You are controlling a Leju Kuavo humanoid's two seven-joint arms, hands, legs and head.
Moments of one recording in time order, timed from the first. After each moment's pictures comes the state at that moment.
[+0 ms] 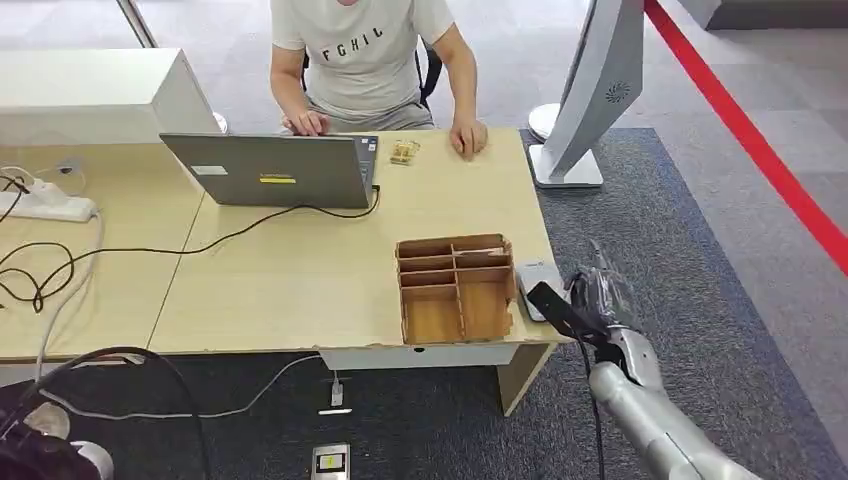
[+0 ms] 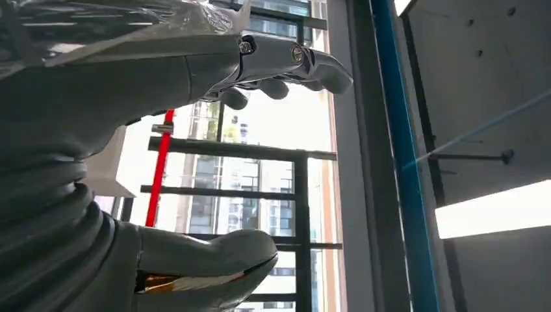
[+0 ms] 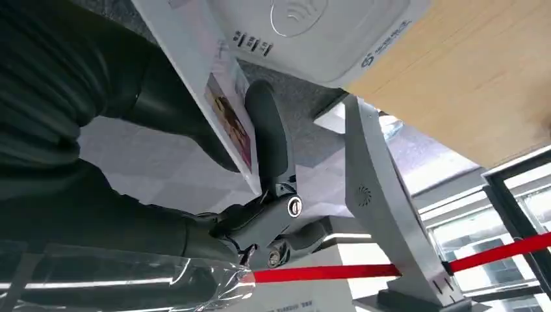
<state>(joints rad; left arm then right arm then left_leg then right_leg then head) -0.01 0.09 -0.18 -2.29 -0.22 0.69 -0.45 -0.51 -0.29 0.52 -0.72 0.54 -0.57 -0.08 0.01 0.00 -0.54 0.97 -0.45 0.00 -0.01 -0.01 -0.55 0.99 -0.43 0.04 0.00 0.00</state>
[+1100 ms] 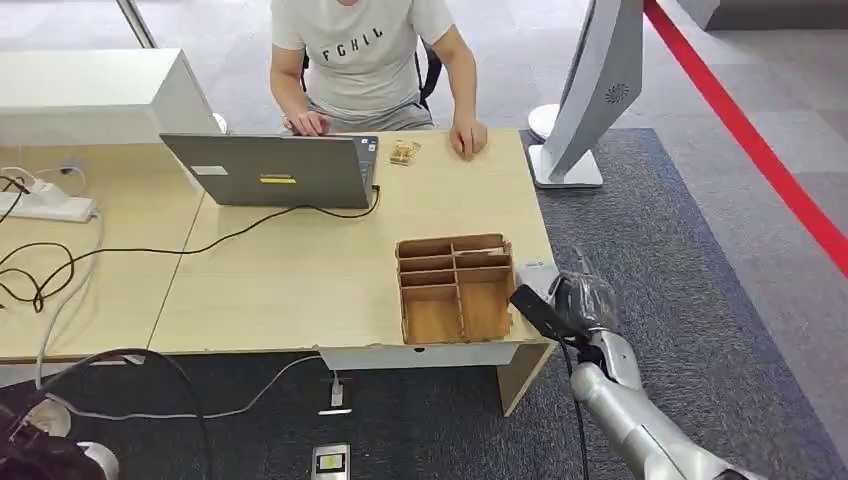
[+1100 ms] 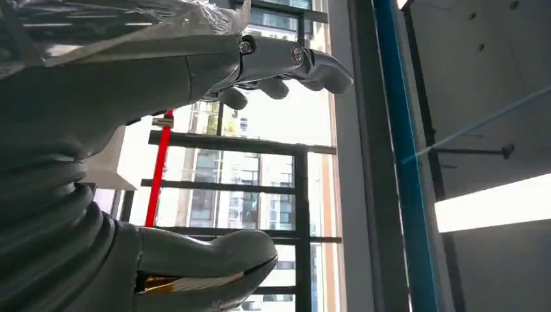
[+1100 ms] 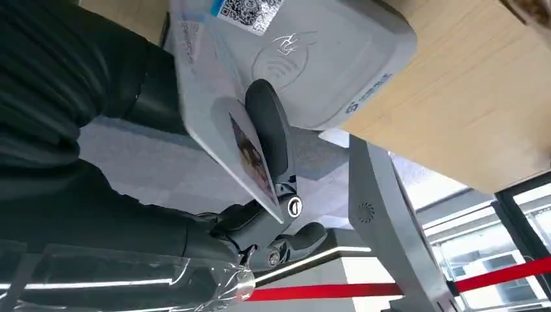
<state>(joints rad) 0.00 0.09 -0.20 -2.29 -0.23 0.69 -0.45 -0.56 -0.21 0.52 -0.59 0.55 -0.60 -0.10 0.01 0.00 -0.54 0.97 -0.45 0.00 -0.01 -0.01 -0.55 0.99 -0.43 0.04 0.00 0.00</state>
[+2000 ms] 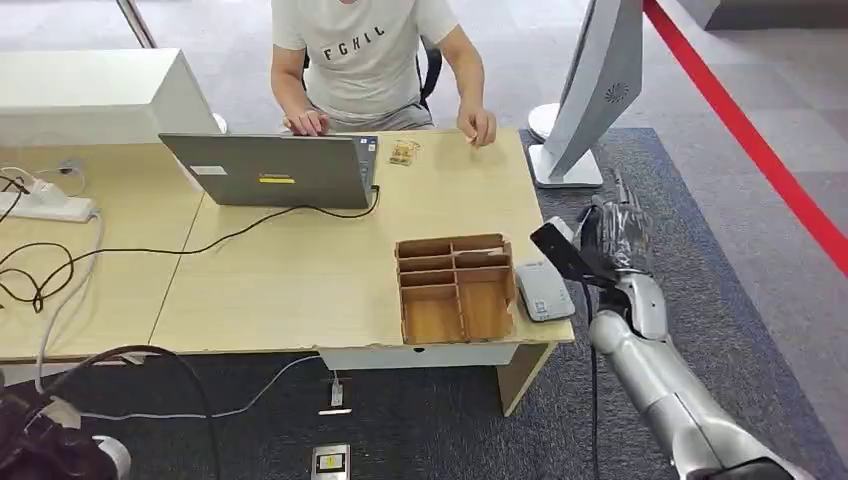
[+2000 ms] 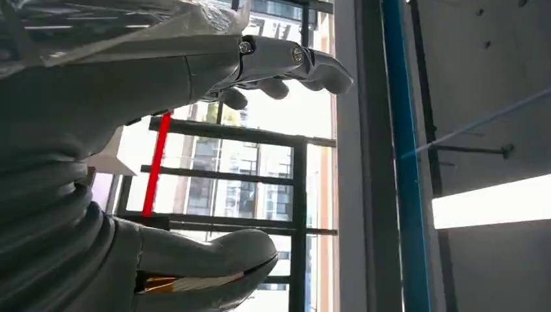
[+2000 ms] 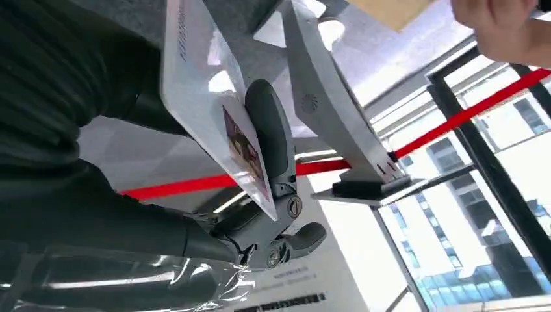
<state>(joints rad) -0.03 0.09 -0.22 -2.25 -0.15 0.69 -0.51 -0.62 -0.28 0.44 -0.91 0.70 -0.60 -0.02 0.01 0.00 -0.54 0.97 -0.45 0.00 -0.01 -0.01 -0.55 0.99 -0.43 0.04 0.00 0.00</state>
